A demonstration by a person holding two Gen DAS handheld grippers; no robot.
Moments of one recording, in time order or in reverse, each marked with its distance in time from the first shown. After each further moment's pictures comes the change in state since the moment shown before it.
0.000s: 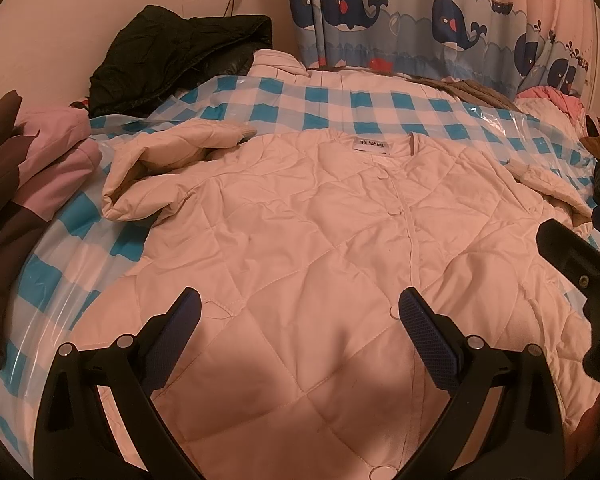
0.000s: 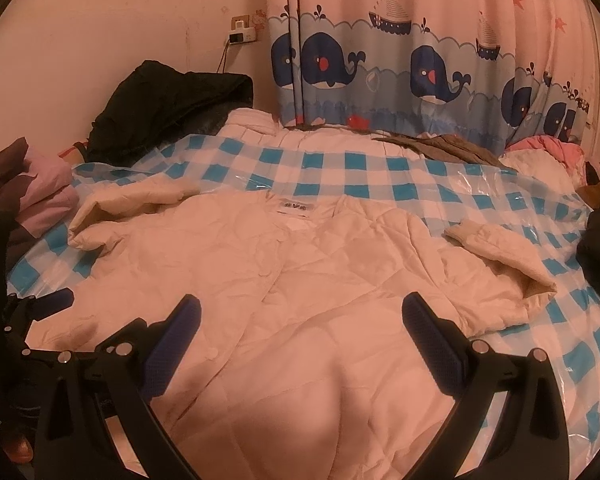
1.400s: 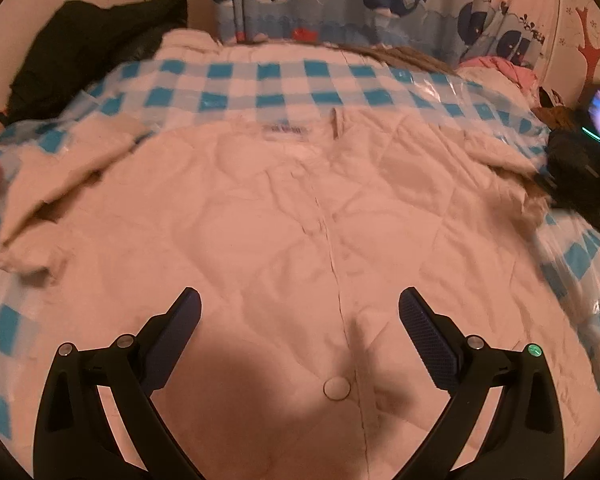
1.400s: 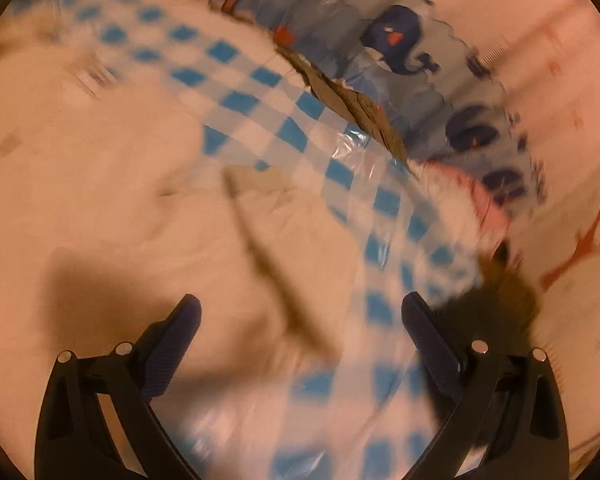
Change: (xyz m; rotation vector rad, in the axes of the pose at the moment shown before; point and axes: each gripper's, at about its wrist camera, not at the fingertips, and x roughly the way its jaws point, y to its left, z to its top) left arm 0.049 -0.090 0.000 0.127 0.076 -0.155; right arm 0.143 -0.232 0.044 -0.593 0.315 -0.490
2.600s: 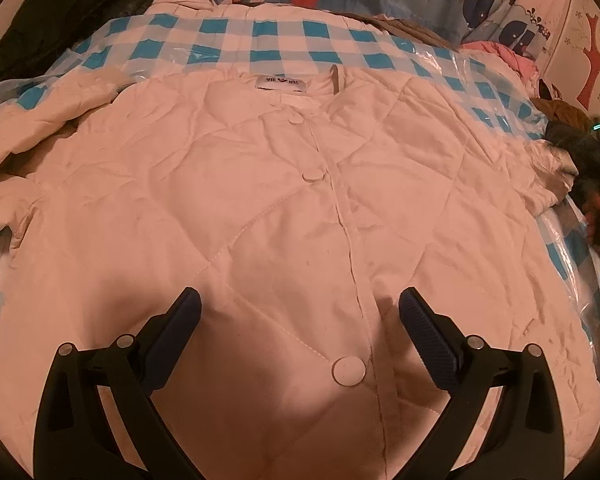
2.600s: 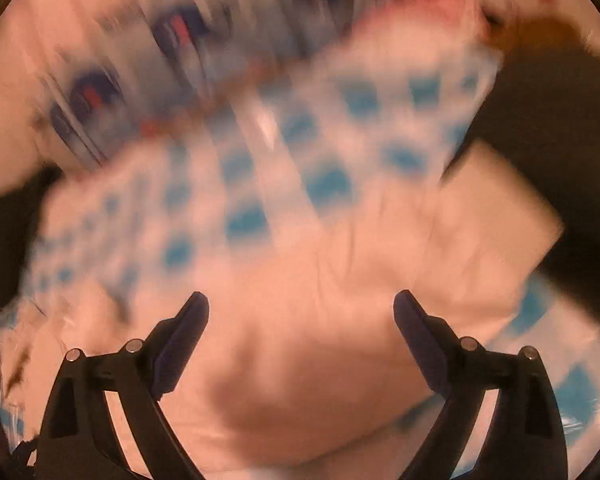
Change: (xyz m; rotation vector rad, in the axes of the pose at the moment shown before) left arm 0.025 0.007 -0.025 -0.078 0.140 -0.103; right arm 0.161 -0.153 -0.144 1.006 0.257 0.471
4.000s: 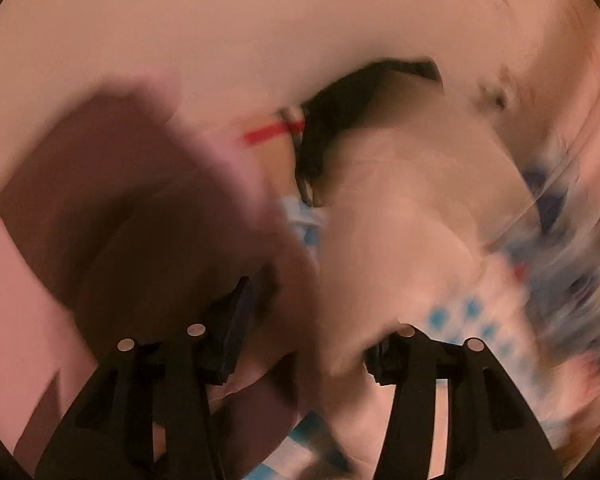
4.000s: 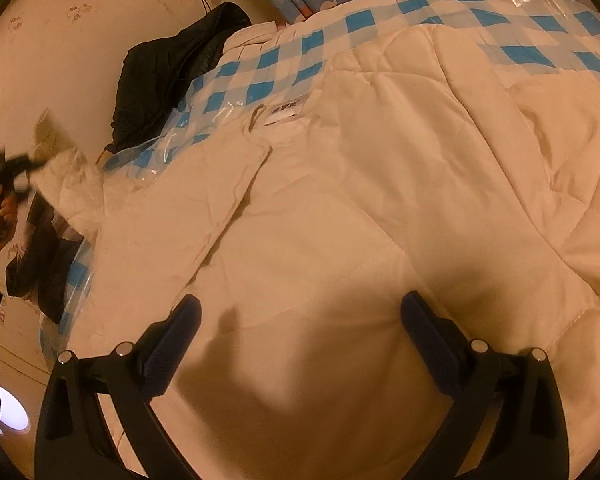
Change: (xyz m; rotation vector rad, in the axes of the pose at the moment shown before) left arm -0.253 0.436 0.126 -0.893 -0.335 0.192; right arm -0.013 0.274 -0.210 -0.406 0.127 0.629
